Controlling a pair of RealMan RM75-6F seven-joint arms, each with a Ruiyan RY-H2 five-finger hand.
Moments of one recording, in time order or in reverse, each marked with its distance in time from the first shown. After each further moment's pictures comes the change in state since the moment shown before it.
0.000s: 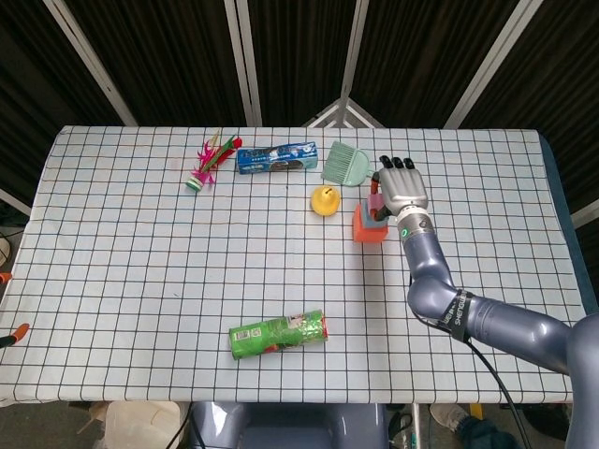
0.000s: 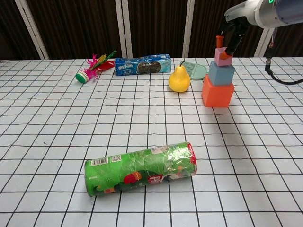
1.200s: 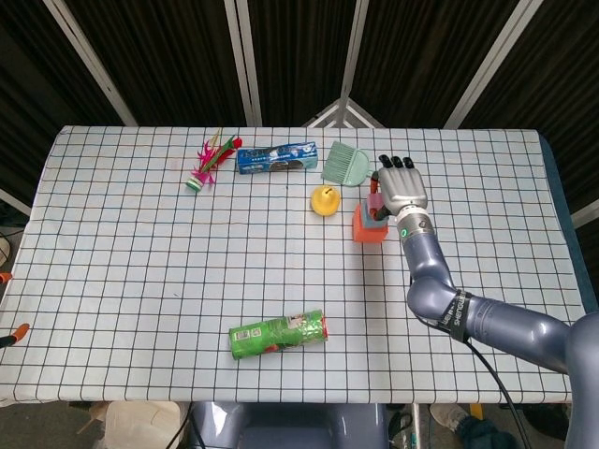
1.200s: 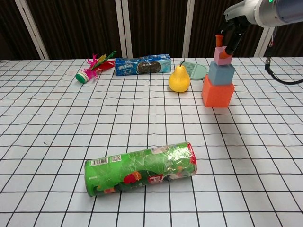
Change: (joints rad) left arm 0.000 0.000 0.000 0.000 0.001 -0.001 -0.001; right arm 0.012 0.004 -0.017 -0.009 -0.010 0.009 0.017
